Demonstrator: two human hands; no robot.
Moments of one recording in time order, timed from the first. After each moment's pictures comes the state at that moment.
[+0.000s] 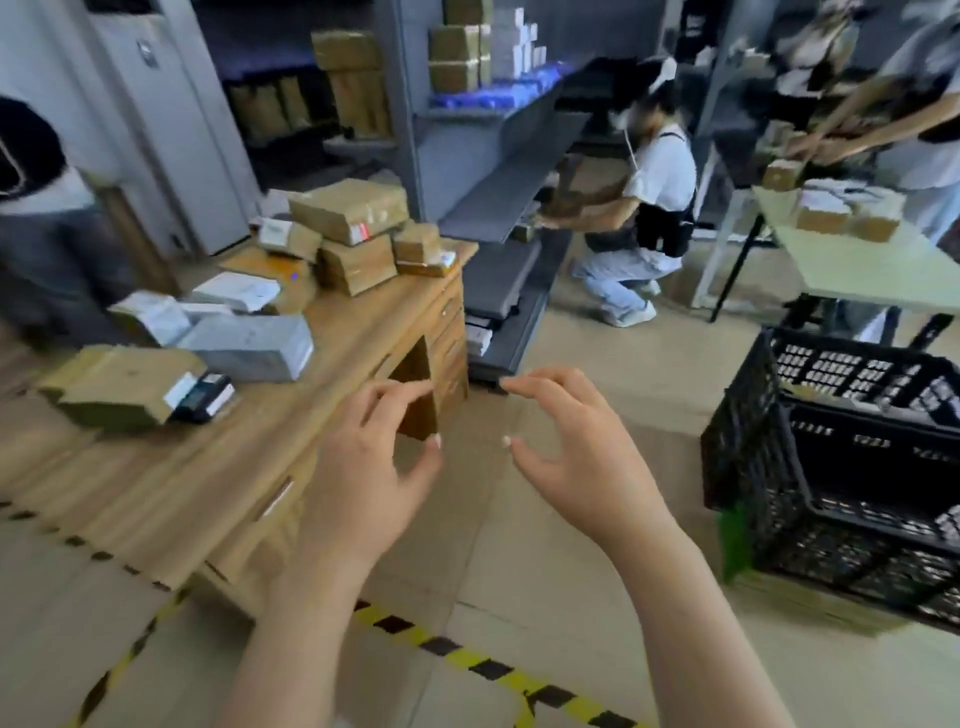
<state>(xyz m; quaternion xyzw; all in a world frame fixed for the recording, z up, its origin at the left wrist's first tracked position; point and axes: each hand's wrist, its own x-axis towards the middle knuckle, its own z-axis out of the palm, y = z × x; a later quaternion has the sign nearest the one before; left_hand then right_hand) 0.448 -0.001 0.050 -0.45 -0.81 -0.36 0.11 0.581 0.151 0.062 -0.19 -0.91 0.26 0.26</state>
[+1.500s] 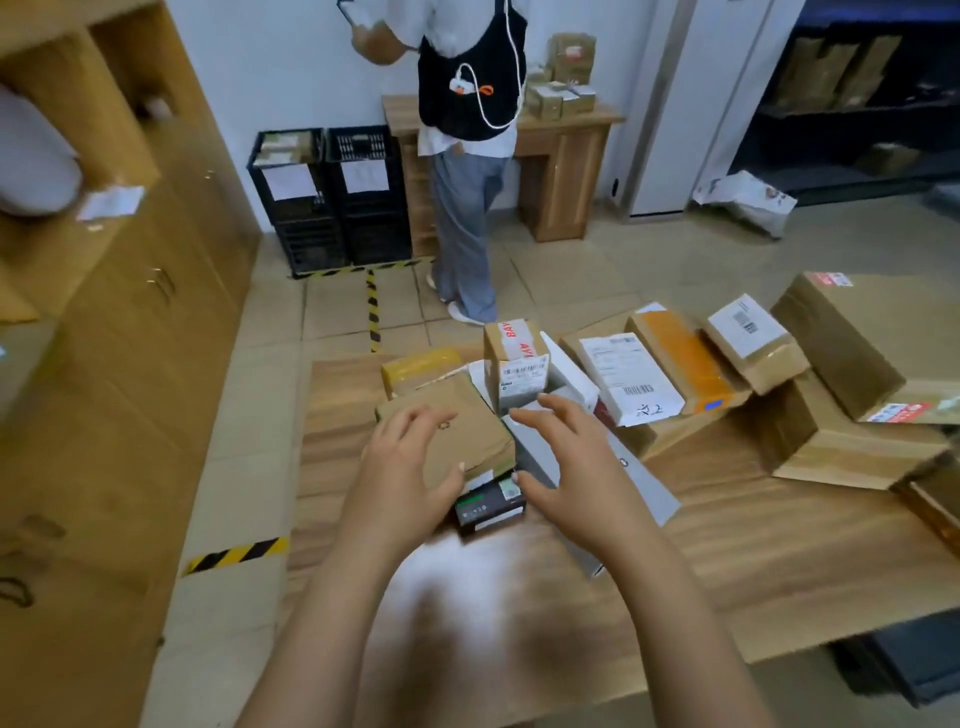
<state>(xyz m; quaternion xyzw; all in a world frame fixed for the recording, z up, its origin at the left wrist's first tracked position) -0.050 -0.080 -0.023 0.03 -0.94 -0.31 0.14 -0.096 0.116 -0.015 0.23 -0.92 0.33 -0.01</state>
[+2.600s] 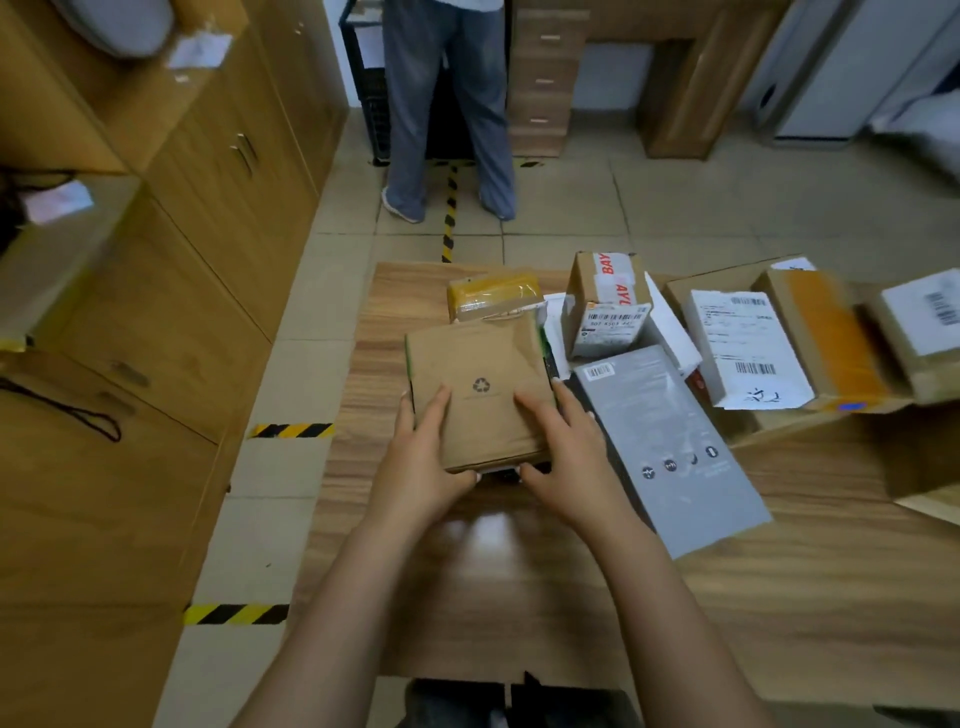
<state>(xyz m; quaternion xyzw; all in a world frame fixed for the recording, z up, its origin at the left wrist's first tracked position) -0.052 -0.103 -0.123 0.26 -0.90 -0.36 -0.02 -0.134 0.065 -0.119 0.24 -0.91 0.30 -0.16</state>
